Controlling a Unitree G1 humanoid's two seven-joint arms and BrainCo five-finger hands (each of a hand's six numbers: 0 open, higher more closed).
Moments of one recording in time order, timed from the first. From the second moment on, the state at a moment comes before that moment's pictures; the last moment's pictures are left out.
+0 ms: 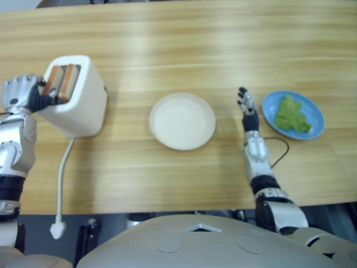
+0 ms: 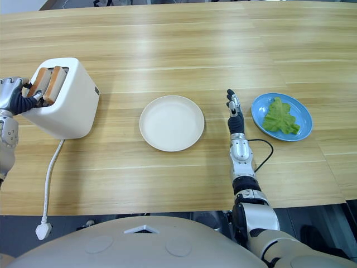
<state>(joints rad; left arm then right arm) -0.10 0.92 0.06 0.18 0.77 0.13 0.15 -0.28 -0.17 -0.15 0.85 -0.03 -0.71 -0.01</state>
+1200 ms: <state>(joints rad) -0.16 0.62 0.46 -0.26 0.12 -0.31 0.18 -0.28 -0.17 -0.15 0.85 -0.03 -0.69 -0.01</state>
